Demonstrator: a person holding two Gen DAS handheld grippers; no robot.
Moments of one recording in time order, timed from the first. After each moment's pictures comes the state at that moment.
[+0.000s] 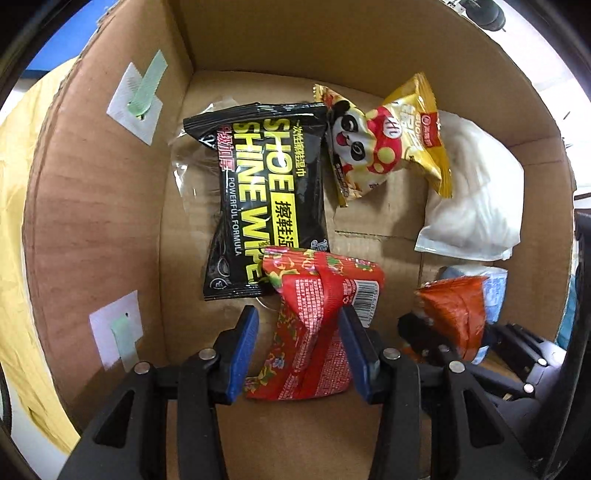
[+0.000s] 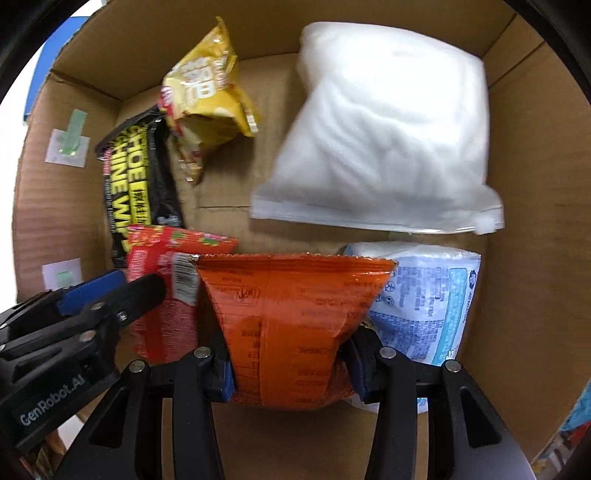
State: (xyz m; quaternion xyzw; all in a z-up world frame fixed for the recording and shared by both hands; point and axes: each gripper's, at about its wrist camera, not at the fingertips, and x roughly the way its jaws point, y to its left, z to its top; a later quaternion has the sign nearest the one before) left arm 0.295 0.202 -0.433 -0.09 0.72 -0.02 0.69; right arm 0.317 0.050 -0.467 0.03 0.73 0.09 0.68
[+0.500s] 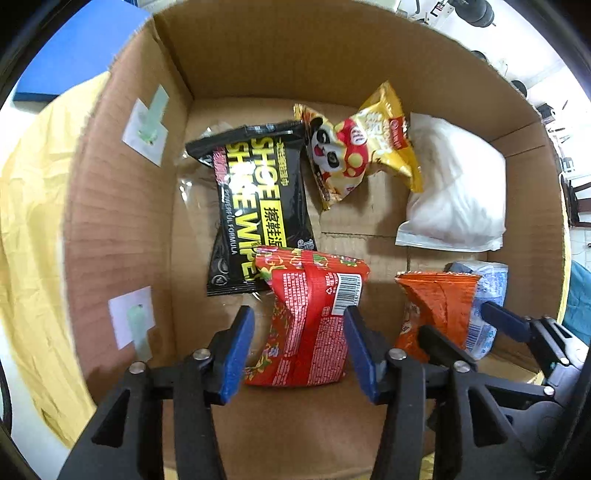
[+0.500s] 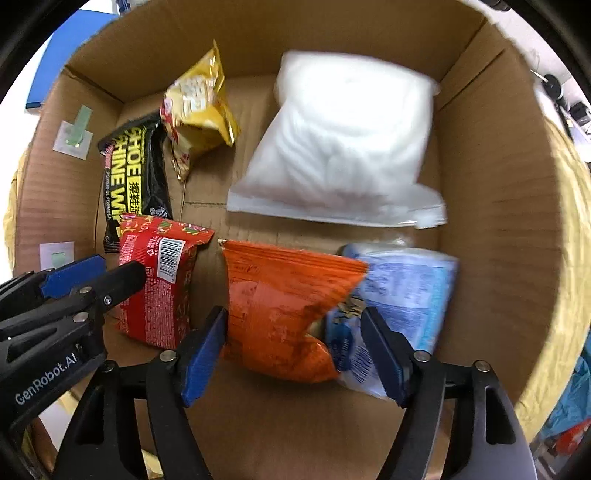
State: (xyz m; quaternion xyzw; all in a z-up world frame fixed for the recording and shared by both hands) left arm 0.283 0.155 -0.400 -0.05 0.70 -0.01 0.72; right arm 0.307 0.035 -0.451 -0.01 0.71 0.08 0.70
